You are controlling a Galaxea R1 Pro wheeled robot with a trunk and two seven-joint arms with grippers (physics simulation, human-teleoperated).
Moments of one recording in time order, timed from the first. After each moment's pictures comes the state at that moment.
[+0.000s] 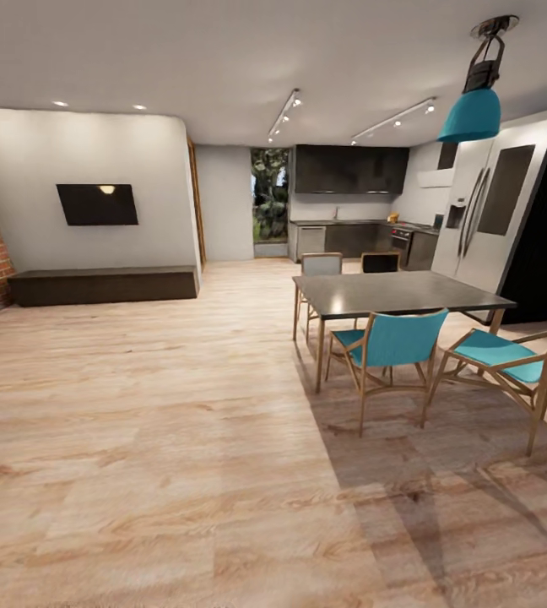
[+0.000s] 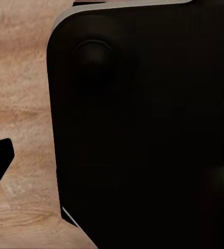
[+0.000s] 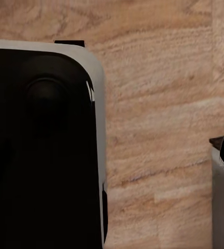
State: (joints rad) left arm 0.00 -0.01 0.00 -0.04 0.00 -0.01 0.00; right arm 0.00 -0.06 0.00 0.01 -0.01 -0.19 -0.07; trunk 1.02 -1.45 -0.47
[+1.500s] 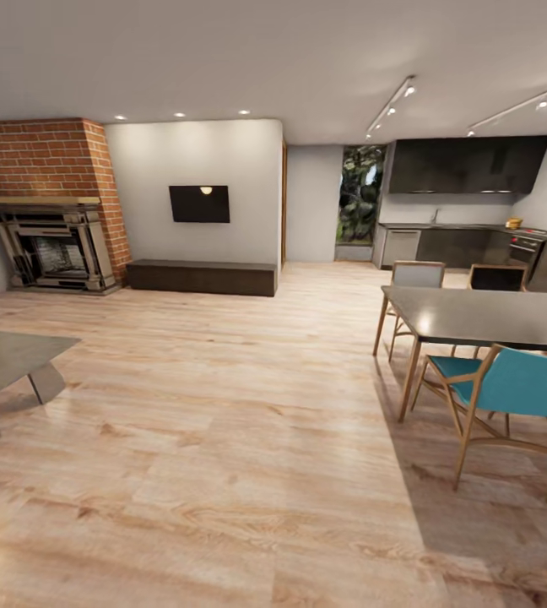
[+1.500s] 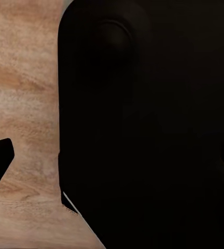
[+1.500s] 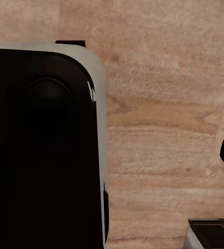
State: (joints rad) left arm 0.00 0.00 0.06 -0.03 0.00 0.01 0.00; right arm 0.00 -0.06 -0.01 0.01 -0.01 -0.19 -0.07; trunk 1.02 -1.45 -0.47
